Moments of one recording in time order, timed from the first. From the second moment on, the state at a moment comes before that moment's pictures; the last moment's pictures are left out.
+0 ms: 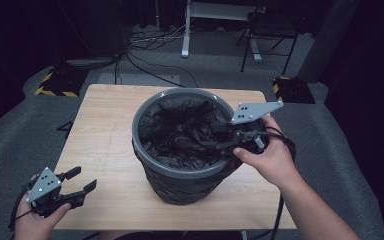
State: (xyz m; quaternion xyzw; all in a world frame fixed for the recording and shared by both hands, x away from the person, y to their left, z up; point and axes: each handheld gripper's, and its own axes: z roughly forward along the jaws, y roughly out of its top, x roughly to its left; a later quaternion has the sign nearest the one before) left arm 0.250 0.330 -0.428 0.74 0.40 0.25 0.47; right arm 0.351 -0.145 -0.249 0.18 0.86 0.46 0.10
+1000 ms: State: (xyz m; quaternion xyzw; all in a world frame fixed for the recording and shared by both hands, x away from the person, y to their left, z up) left arm 0.254 0.329 -0.432 0.75 0.40 0.25 0.47; right arm 0.312 -0.243 -0.253 0.24 0.82 0.48 0.19
